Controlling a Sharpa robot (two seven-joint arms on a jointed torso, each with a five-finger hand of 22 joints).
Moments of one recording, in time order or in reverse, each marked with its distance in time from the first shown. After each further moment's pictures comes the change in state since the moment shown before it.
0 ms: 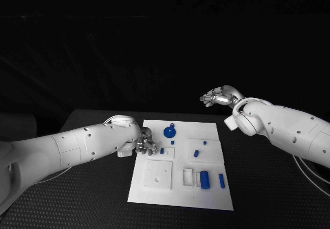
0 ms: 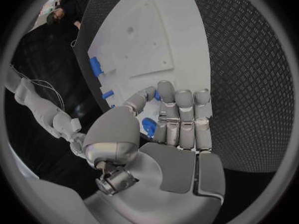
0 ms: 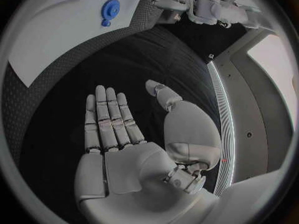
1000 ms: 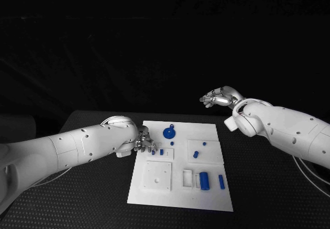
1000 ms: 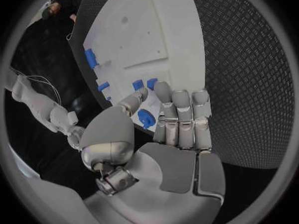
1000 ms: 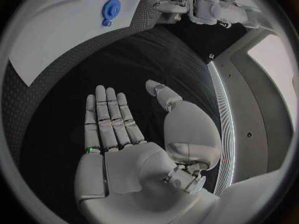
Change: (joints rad) left arm 0.000 -0.012 0.002 0.000 0.003 -0.078 -0.017; left_hand -0.108 -0.167 0.054 0.124 -0.281 -0.108 0.021 -0.099 -0.028 0.018 0.014 -0.006 -0.004 -0.001 -0.027 -0.004 -0.011 0.003 0.014 -0.003 -0.010 0.000; right arm 0.000 -0.003 0.000 0.000 0.000 0.000 0.000; right_hand 0.000 0.000 0.000 0.000 0.000 0.000 0.000 0.000 -0.001 0.000 0.000 0.000 0.000 0.000 0.000 0.000 0.001 0.000 0.000 0.000 -0.004 0.001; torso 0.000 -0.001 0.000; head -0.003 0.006
